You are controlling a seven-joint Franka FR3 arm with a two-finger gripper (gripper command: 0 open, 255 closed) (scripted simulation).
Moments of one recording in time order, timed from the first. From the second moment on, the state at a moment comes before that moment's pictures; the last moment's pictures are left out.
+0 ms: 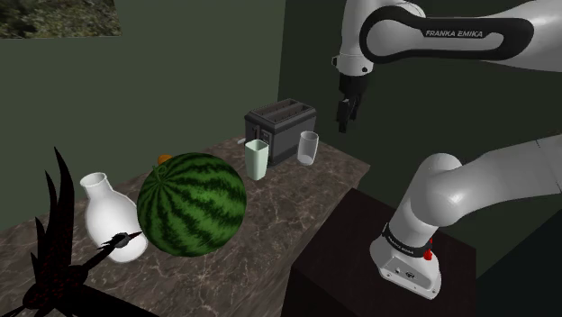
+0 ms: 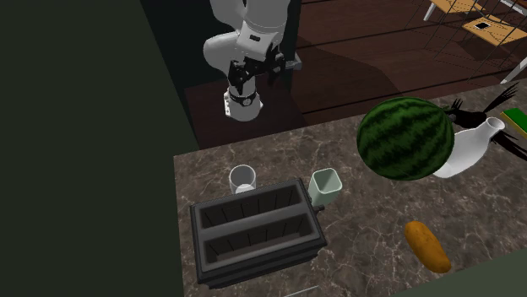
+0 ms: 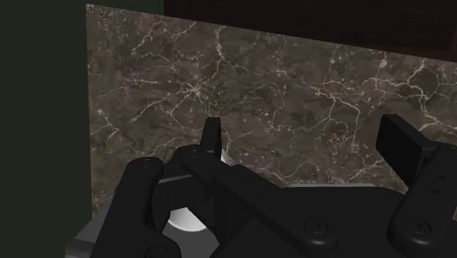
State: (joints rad) arm 0.02 -0.78 -0.03 -2.44 -0.12 1.55 -0.08
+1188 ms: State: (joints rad) arm -0.03 -0.22 -0.17 -2.31 -0.04 2.01 -0.09
